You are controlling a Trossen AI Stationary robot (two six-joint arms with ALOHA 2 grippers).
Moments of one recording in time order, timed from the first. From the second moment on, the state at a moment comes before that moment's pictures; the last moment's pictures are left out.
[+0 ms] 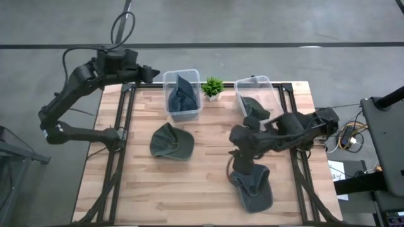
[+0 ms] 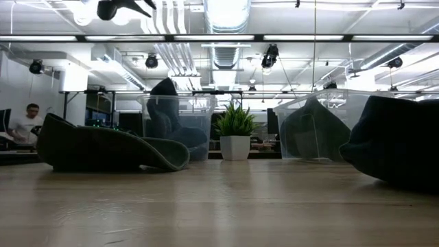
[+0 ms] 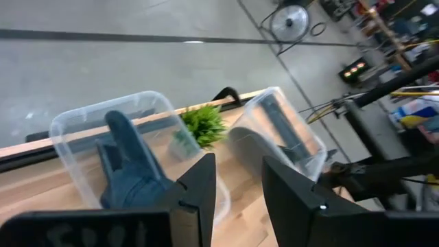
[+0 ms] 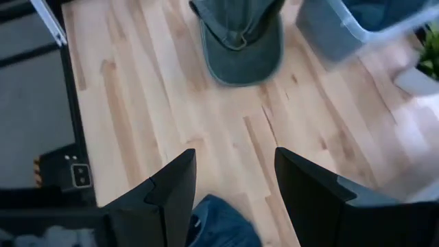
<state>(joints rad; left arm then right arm) 0.61 1.07 1.54 -0.90 0.02 -0.64 0.40 1.75 2.18 -1.46 0.31 0.67</state>
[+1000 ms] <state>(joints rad) 0.54 1.06 1.54 -0.73 0.08 -0.58 0.81 1.38 1.19 -1.08 0.17 1.95</state>
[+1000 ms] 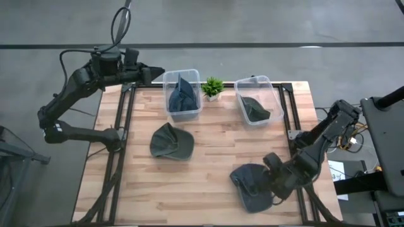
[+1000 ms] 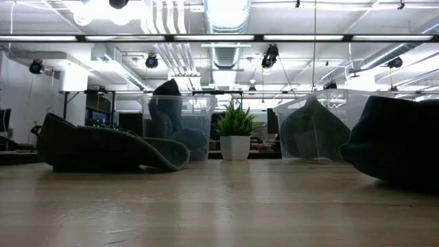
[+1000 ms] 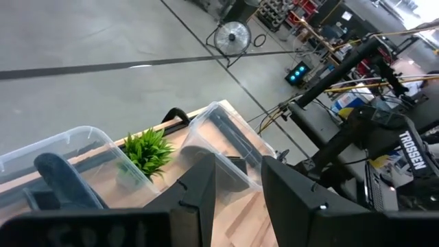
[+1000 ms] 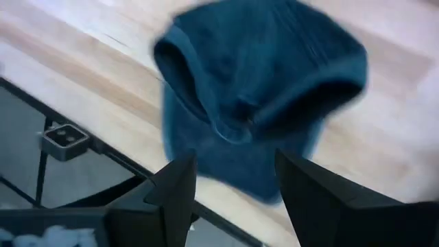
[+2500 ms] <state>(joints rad) 0.53 1.06 1.54 -0.73 0.20 -0.57 0.92 1.49 0.96 -0.72 0.16 1.91</state>
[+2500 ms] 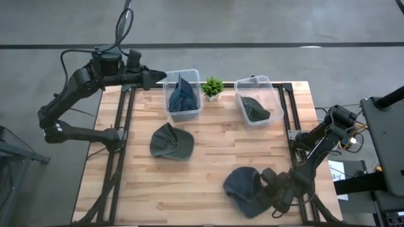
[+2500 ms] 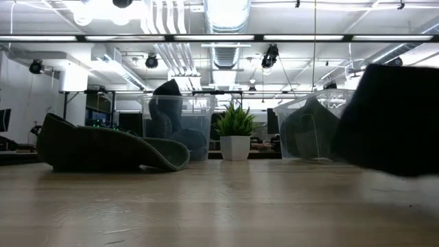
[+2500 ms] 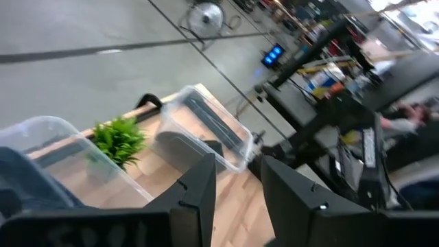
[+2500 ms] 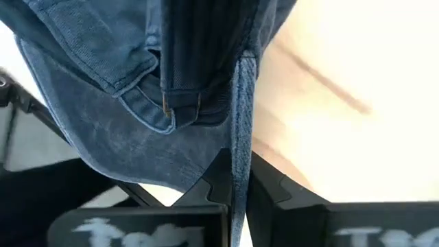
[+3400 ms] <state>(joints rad) 0.39 1.24 1.53 -0.74 0.56 -0.58 0.34 1.49 1.49 -1.18 -0.19 0.73</state>
